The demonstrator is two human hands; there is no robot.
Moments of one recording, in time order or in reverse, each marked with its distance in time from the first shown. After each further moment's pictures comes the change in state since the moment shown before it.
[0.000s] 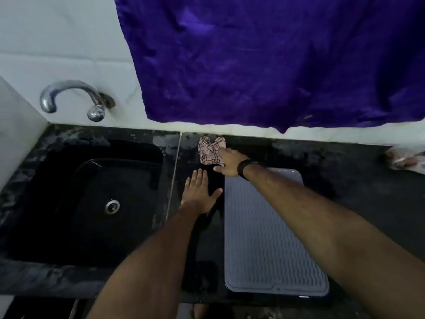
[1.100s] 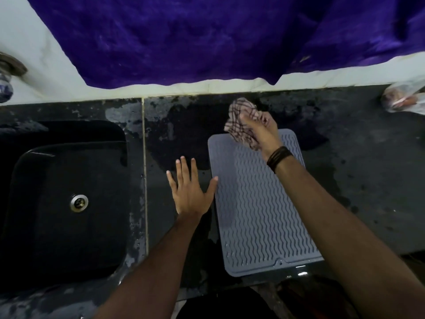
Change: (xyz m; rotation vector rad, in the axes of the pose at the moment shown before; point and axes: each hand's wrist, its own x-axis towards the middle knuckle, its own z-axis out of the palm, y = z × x) left_hand 0.014 -0.001 0.091 0.026 0.311 -0.015; right_hand -0.025 0.093 0.022 1.492 0.538 0.408
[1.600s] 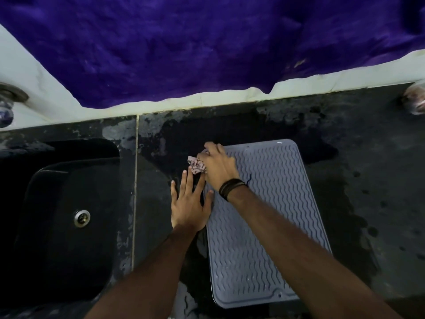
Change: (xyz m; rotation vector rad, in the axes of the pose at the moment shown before) left_hand 0.013 0.016 0.020 0.111 -0.034 0.130; right_hand -0.011 0.060 0.051 -1.384 -0.211 -0.580
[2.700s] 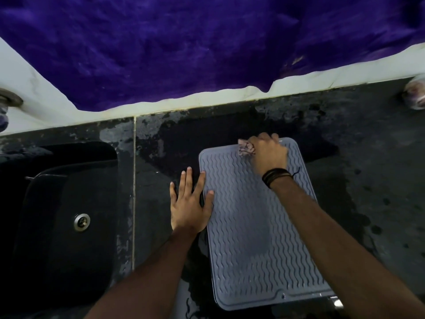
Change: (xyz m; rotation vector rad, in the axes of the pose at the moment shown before) left_hand -0.002 0.002 -0.010 -0.038 -0.049 -0.022; right_hand -0.008 0.106 -0.028 -0.140 0.064 0.293
